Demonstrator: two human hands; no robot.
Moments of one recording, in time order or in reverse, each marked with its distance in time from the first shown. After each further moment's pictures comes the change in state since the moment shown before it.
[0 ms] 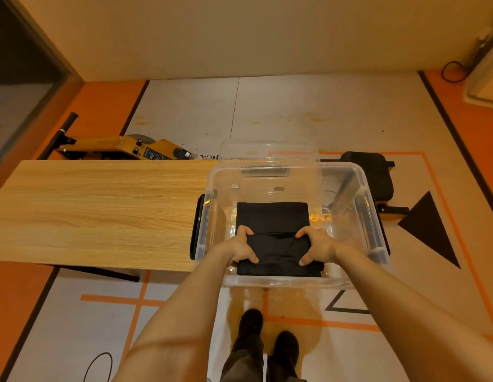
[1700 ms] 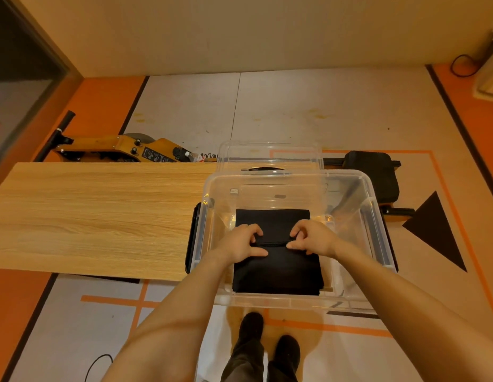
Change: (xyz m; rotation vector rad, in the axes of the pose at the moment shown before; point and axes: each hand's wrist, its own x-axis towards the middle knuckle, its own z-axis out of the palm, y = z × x) left_hand 0.026 0.013 -0.018 0.508 0.213 0.430; right_hand 0.022 -0.024 -0.023 0.080 0.082 -0.198
